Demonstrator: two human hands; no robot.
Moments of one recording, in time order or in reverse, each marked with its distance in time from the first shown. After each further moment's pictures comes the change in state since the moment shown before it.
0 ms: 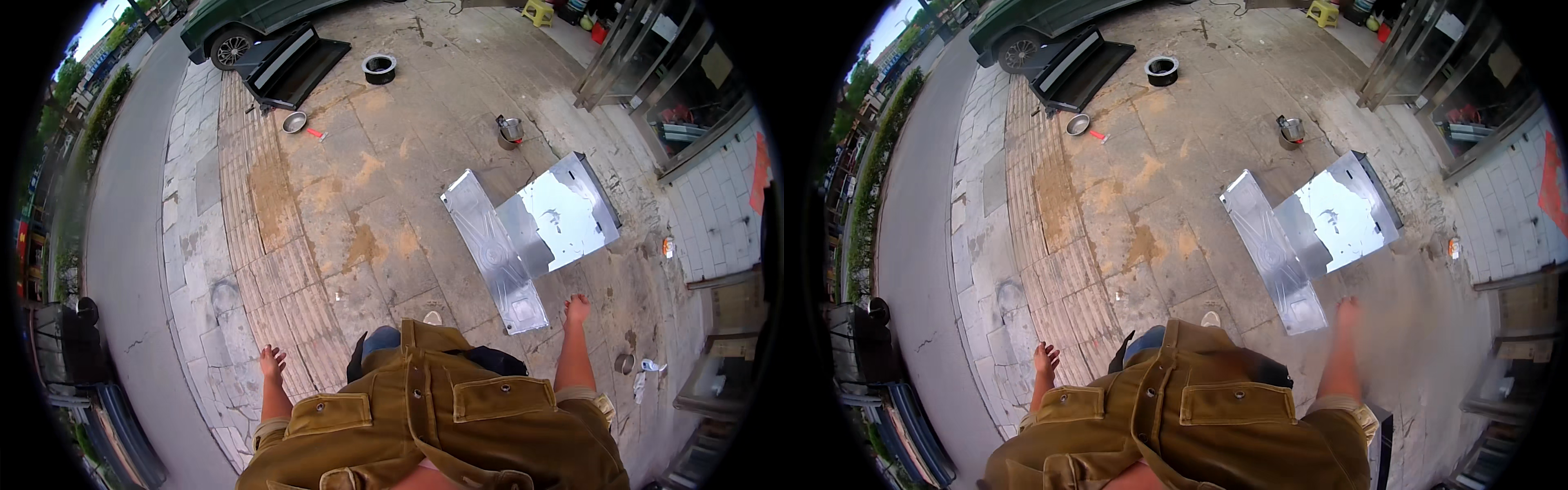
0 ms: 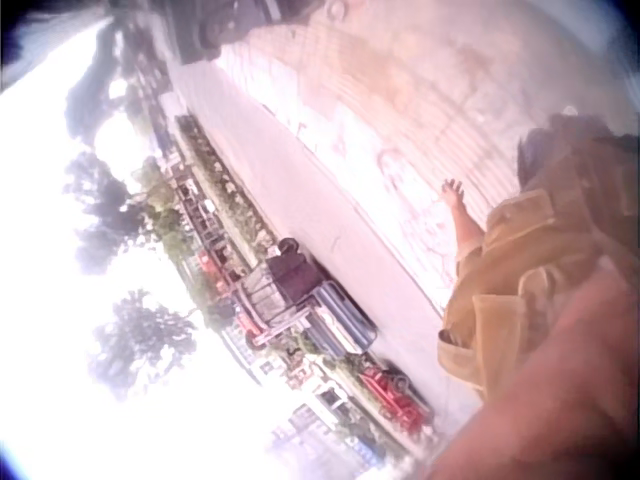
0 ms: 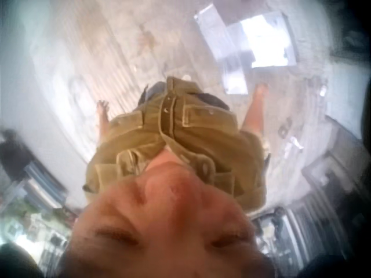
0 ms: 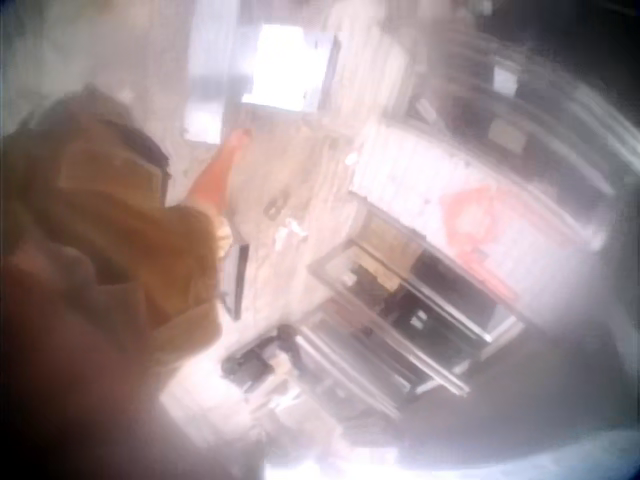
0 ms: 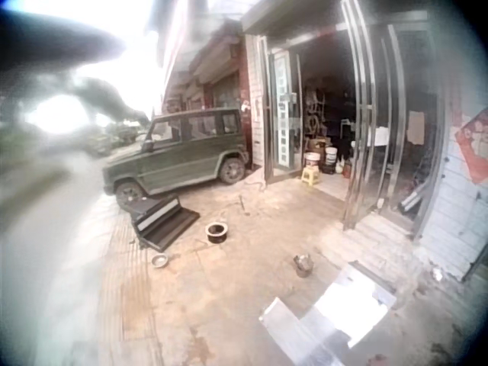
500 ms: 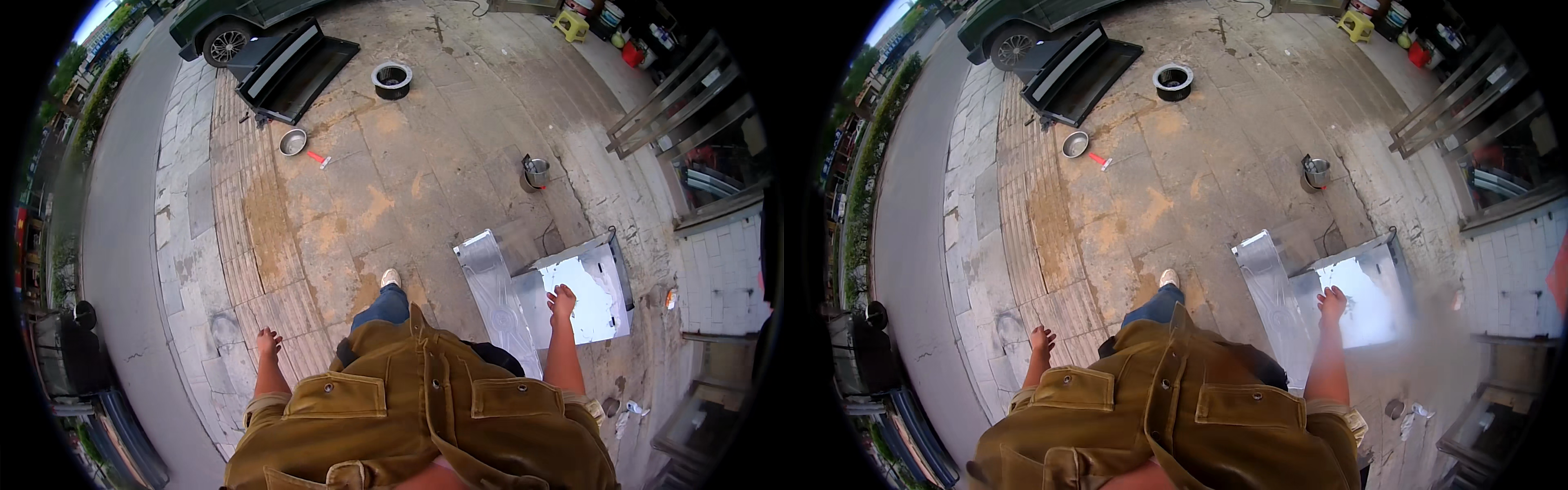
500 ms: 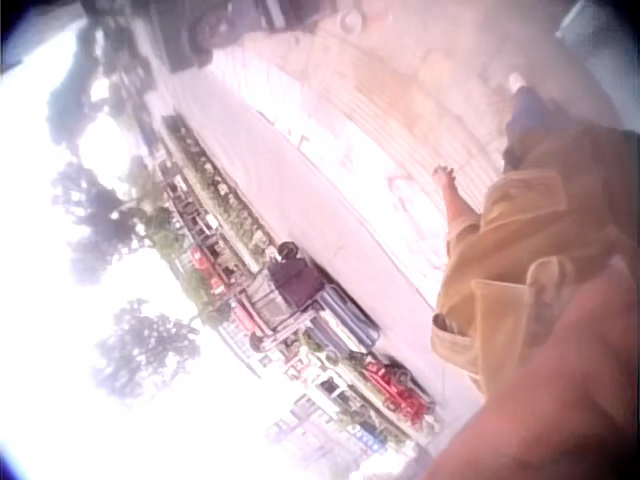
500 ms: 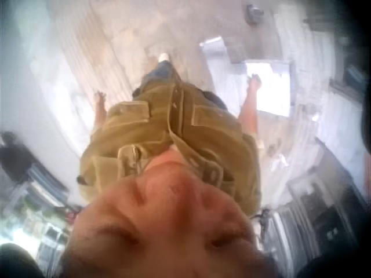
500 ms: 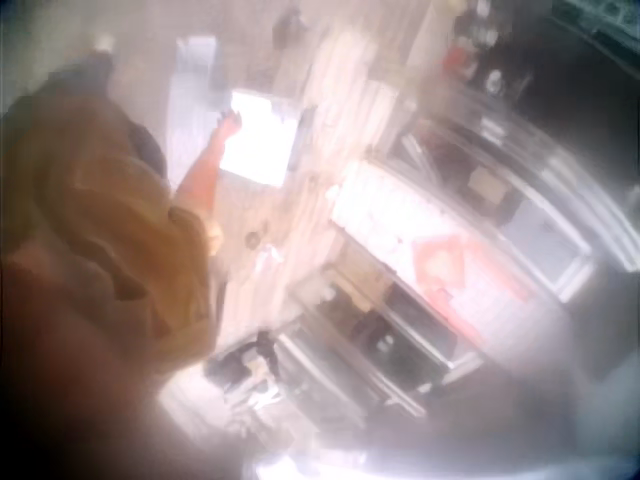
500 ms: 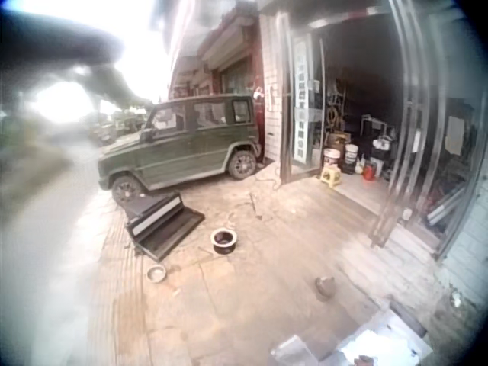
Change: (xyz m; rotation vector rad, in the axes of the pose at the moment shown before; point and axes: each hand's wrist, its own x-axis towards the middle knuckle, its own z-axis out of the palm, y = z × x) left_hand 0.238 0.278 0.228 0.185 0.075 -0.076; right_hand 0.073 -0.221 0.382 0.009 -0.201 0.086
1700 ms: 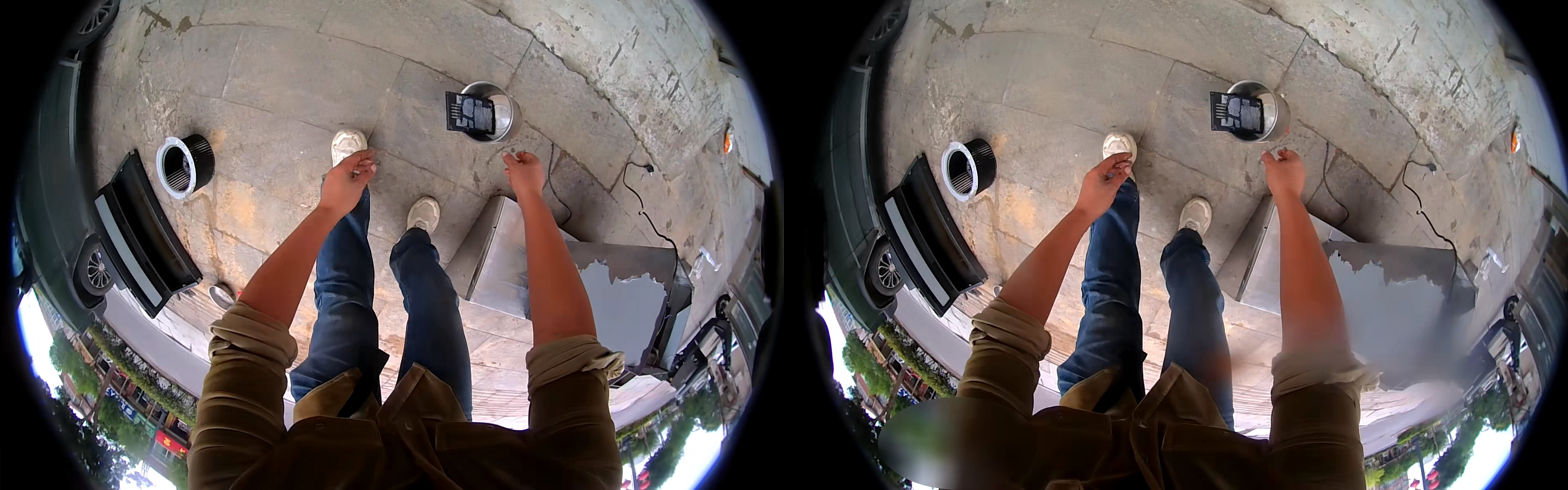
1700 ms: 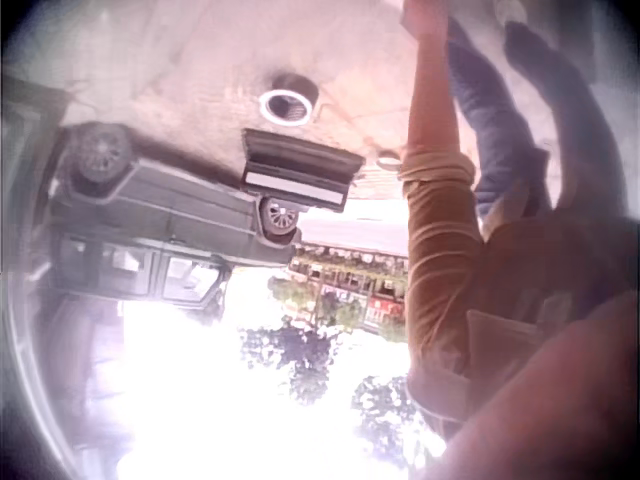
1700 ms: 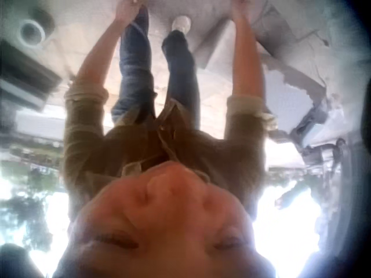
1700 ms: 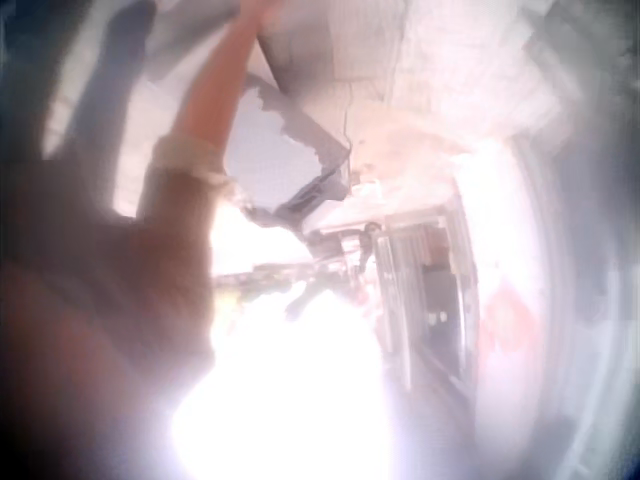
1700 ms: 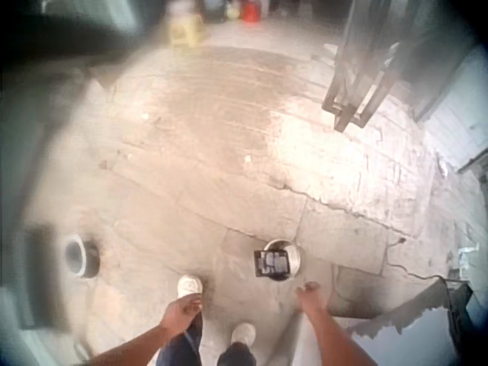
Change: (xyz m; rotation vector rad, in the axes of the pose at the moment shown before) left_hand -0.004 0.446 1.329 0.980 -1.231 0.900; right_hand 0.819 -0.057 0.343 -0.319 0.247 0.329
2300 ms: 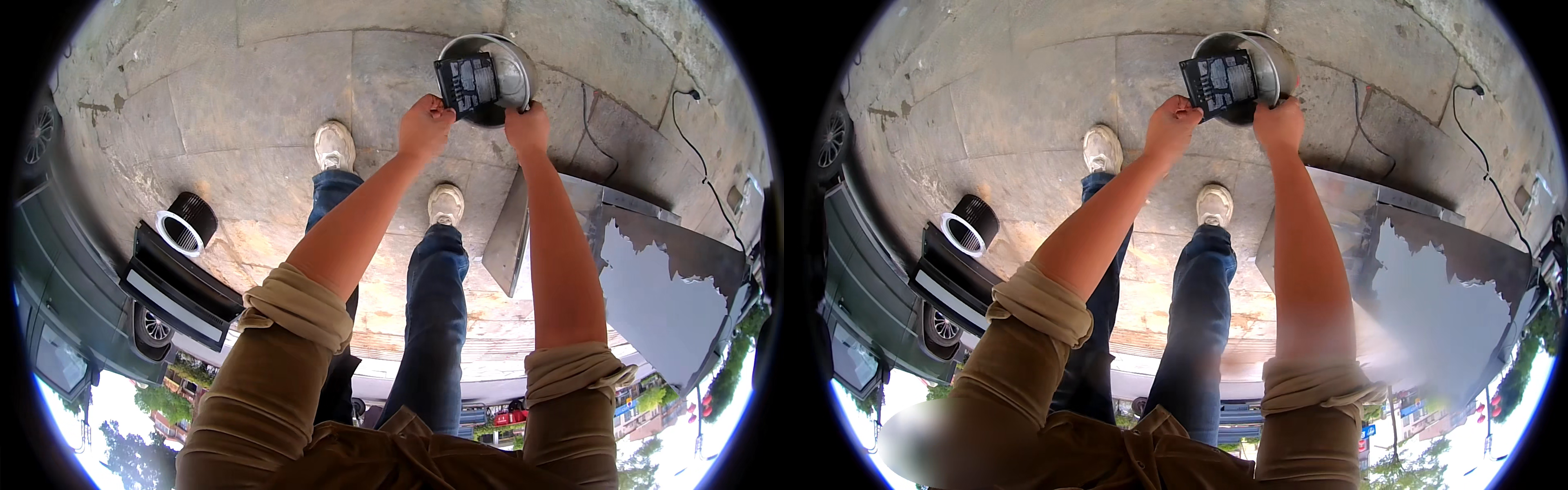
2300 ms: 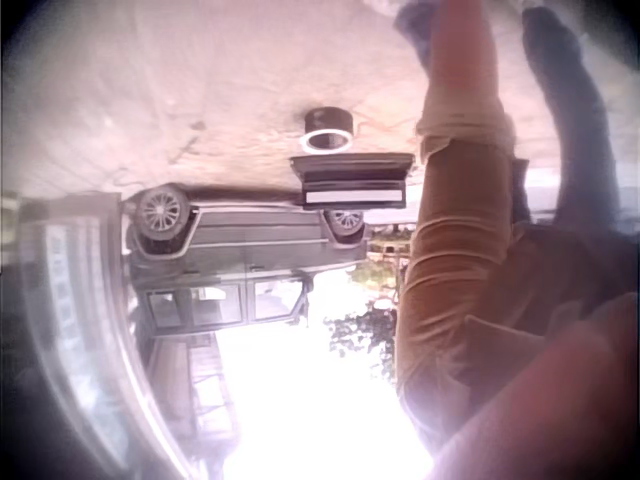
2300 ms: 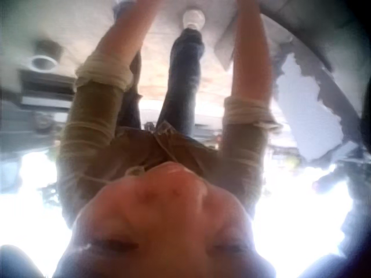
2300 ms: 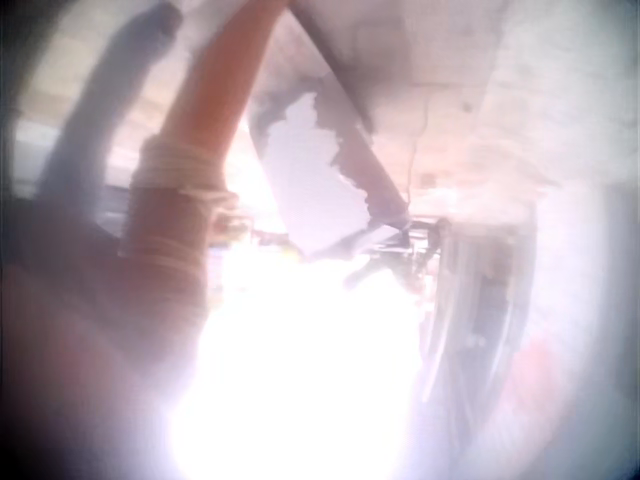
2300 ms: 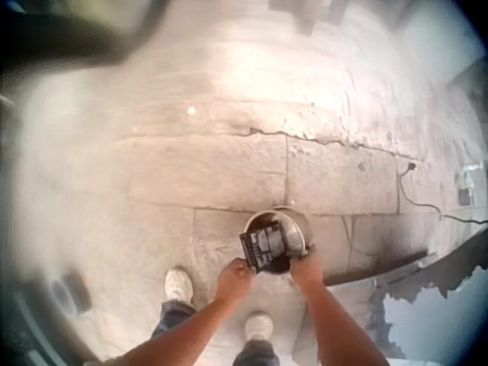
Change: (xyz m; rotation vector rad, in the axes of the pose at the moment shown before) left_hand 0.189 -0.003 0.199 -0.048 -0.221 -0.127; right_hand 0.112 0.036 0.079 0.073 0.149 0.110
